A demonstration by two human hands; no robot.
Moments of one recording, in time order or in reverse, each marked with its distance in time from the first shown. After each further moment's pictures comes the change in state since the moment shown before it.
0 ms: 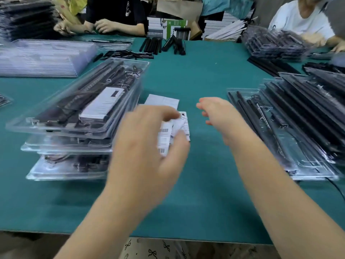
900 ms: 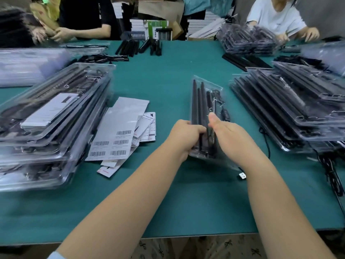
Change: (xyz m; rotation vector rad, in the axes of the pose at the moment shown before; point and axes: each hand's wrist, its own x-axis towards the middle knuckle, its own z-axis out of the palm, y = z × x) left_hand 0.047 0.032 0.179 -0.658 -0.495 -0.896; right_hand -0.036 0.071 -0.092 -0.269 0.020 0.010
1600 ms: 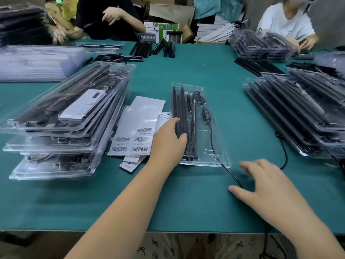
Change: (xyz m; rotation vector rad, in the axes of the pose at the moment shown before) left_hand -0.018 -0.036 -0.073 0.550 0.299 0.372; right_hand -0.081 0.032 0.005 -0.633 -0.041 -0.082
